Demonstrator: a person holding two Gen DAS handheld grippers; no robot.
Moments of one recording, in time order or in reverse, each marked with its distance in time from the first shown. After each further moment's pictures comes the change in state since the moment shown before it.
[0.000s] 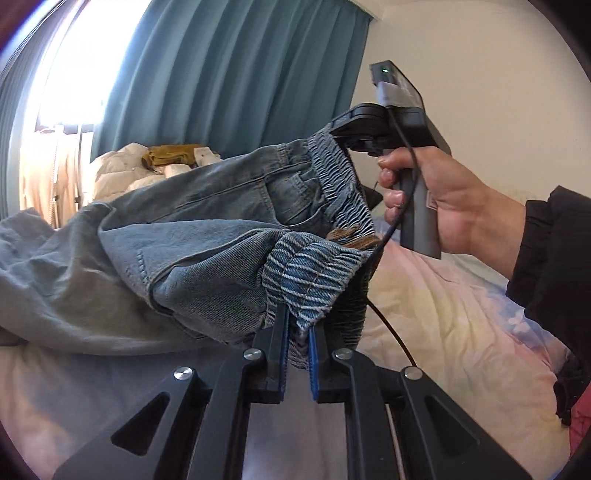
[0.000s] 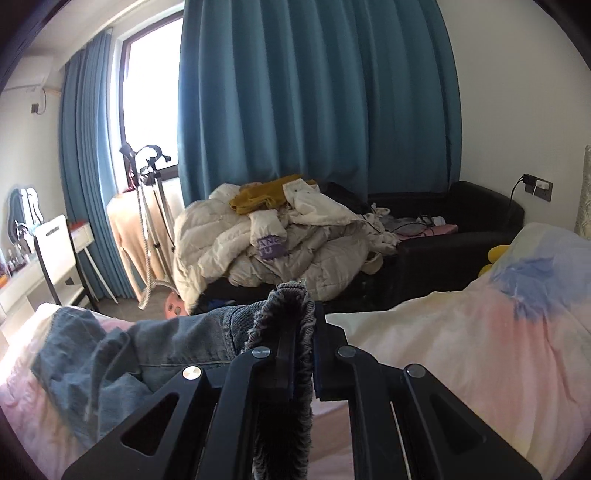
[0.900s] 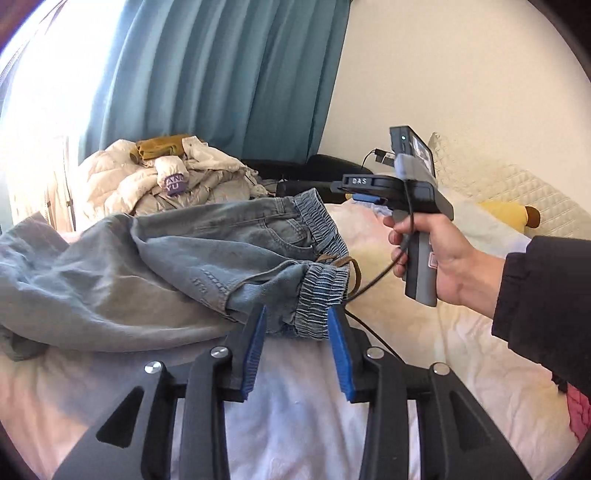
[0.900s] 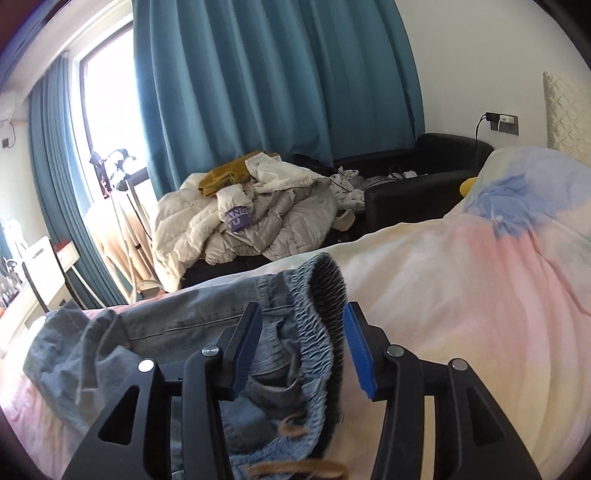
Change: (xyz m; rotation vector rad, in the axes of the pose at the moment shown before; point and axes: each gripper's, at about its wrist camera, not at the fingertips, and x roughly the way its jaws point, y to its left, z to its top) left arm -0.084 0.018 0.015 0.066 0.059 0.015; right arm -0.026 -0.045 -0.086 0.190 0.038 -0.017
